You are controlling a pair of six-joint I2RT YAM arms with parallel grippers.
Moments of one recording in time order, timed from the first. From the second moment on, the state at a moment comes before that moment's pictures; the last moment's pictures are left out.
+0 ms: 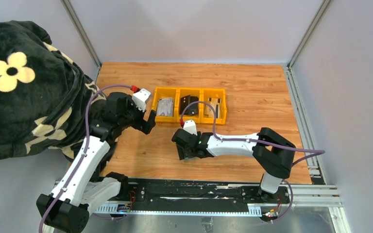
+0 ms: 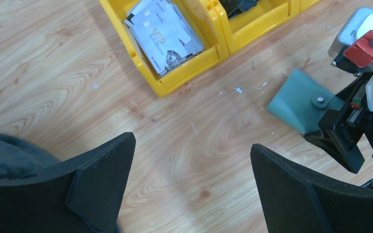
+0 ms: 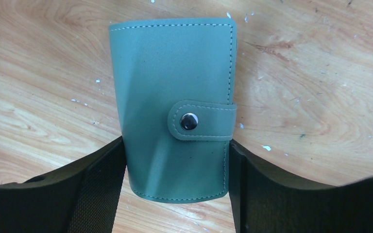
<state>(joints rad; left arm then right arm) -0.28 0.94 0.90 -0.61 0.23 0.23 1.15 1.75 1.05 -0.41 0.35 0.76</state>
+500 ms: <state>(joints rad) -0.28 0.94 1.04 -0.68 0.36 0.07 1.15 1.41 0.96 -0.10 0.37 0.50</state>
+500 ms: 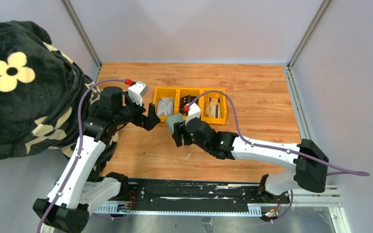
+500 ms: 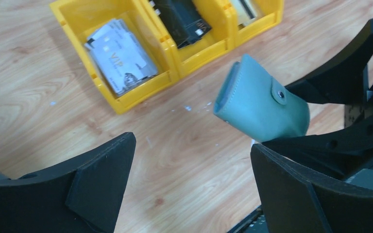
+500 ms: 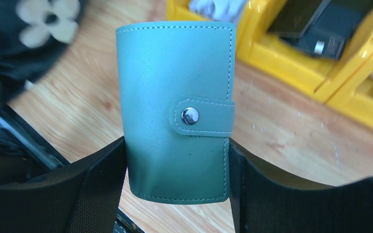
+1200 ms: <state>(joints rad) -0.28 0.96 1.17 -0.68 0.65 -0.28 1.15 1.29 1.04 0.13 0.31 0.38</state>
